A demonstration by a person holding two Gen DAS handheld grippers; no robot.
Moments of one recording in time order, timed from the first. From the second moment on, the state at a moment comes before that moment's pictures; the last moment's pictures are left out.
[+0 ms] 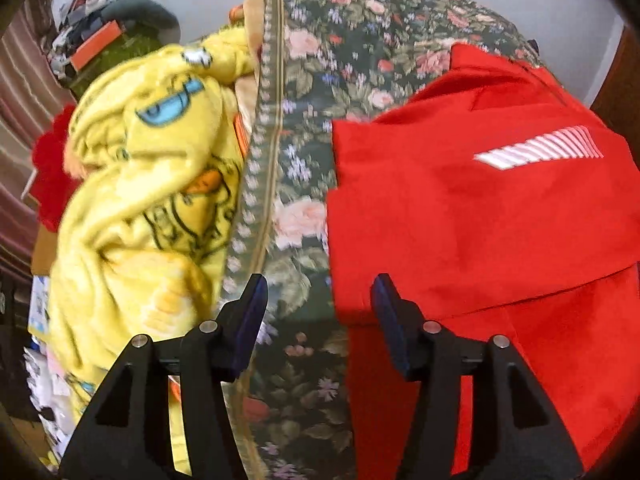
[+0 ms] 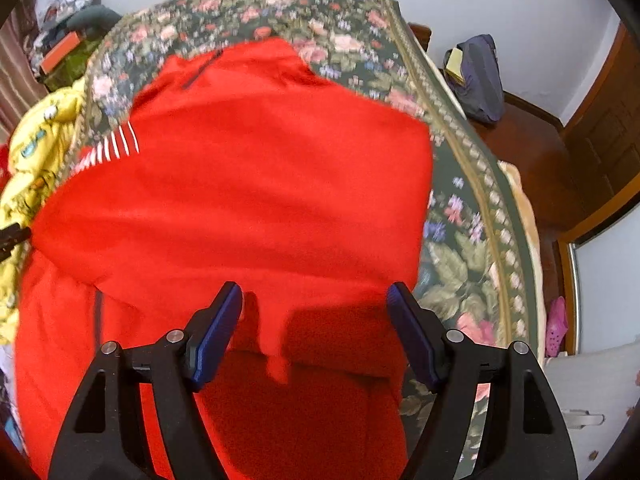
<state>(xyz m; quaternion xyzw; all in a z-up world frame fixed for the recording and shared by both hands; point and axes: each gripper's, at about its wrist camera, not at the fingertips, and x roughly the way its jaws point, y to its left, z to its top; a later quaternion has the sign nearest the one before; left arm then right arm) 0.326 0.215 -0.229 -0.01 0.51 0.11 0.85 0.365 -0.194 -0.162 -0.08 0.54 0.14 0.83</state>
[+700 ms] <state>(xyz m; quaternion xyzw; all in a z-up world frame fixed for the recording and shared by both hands) 0.491 0.136 -0.157 0.00 0.44 0.00 0.90 0.471 -0.154 -0.098 -0.02 0.46 0.18 0.87</state>
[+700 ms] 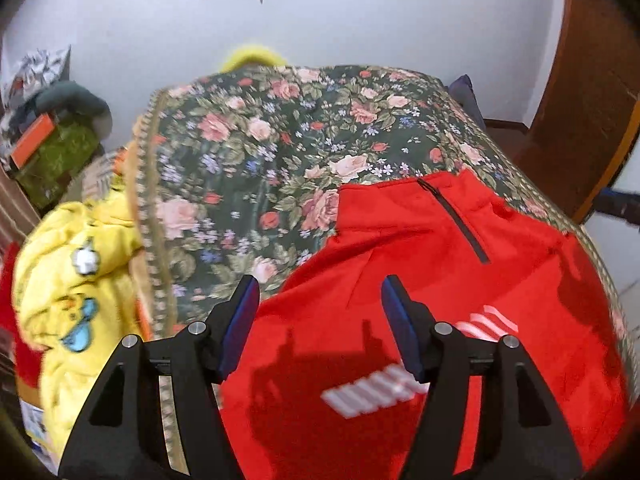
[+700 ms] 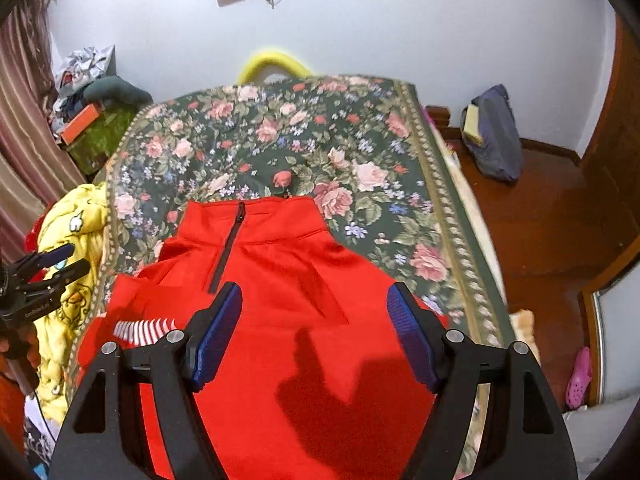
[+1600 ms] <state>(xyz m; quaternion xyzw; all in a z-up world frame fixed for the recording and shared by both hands) 0.591 0.133 -0.272 -0.08 0.48 -0.07 0.87 0.567 -0.111 -0.209 0.00 0.53 0.23 0.81</state>
